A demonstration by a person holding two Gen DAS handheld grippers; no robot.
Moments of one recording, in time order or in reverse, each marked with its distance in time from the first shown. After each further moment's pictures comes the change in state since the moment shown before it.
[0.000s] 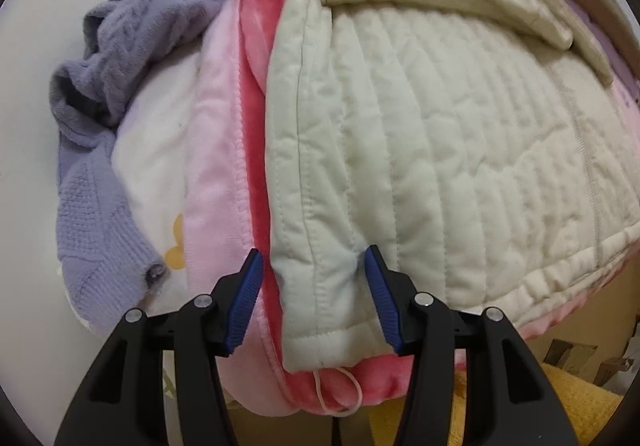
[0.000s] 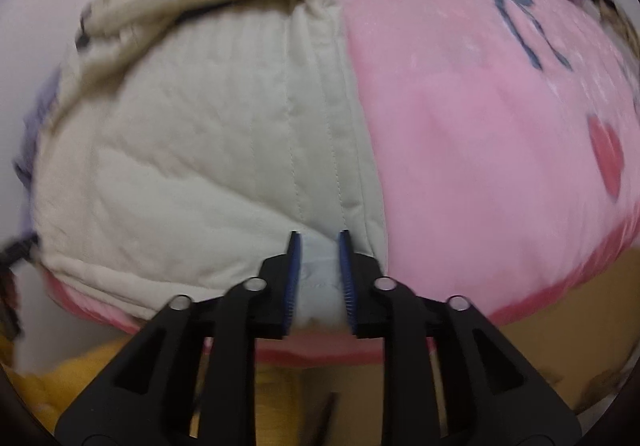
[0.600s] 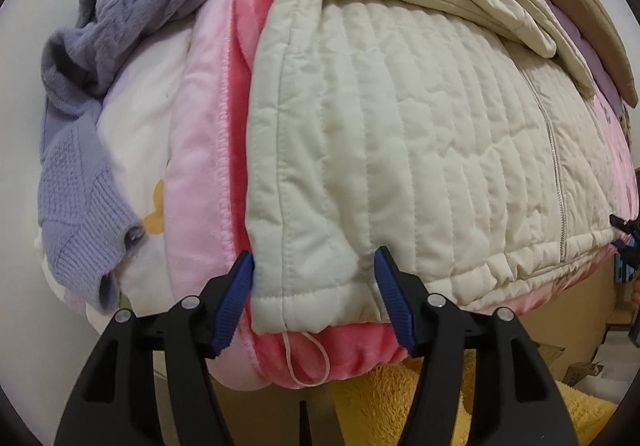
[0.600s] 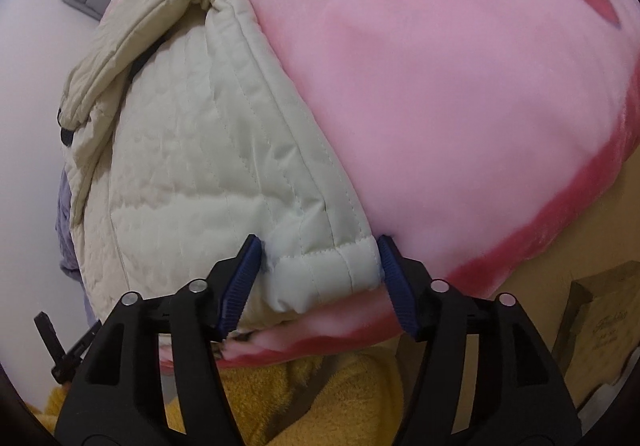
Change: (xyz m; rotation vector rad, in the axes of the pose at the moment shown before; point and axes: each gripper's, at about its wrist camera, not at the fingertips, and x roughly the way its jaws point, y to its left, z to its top) left arm 0.006 -0.004 0.001 -0.048 0.061 -0.094; right arm 0.022 -0.037 -0.029 0.372 0.036 0.157
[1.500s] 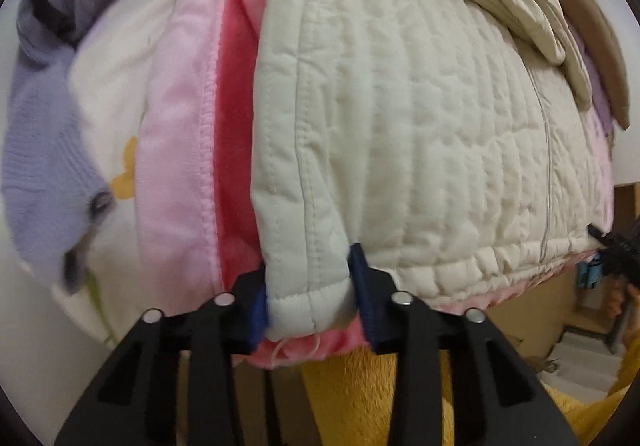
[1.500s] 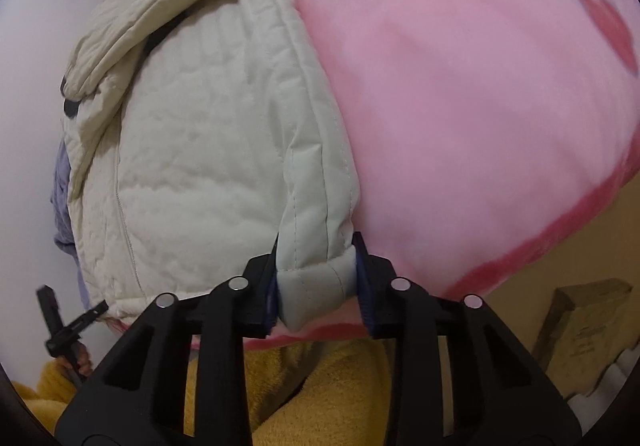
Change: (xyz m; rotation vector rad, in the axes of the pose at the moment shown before) left arm 0.016 0.011 -0.003 -0.088 0.153 -0.121; right arm -0.002 0.039 0.008 -0.132 0.093 -0.075
